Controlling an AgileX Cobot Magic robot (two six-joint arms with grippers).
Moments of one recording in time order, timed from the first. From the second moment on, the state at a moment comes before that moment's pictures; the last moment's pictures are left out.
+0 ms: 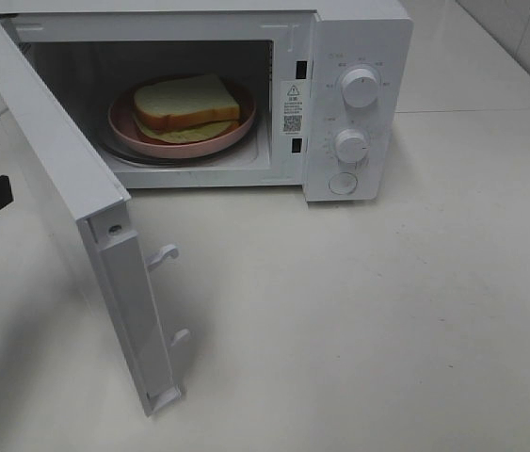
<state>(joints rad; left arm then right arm) -0.28 1.32 -0.31 0.05 -0.73 -0.02 0.03 0.00 -0.51 -0.01 1.04 -0.04</state>
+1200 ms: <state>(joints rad) -0.66 1.77 -0.71 -0.50 -0.83 0.60 0.03 0.00 -0.51 -0.01 1.04 -0.04</state>
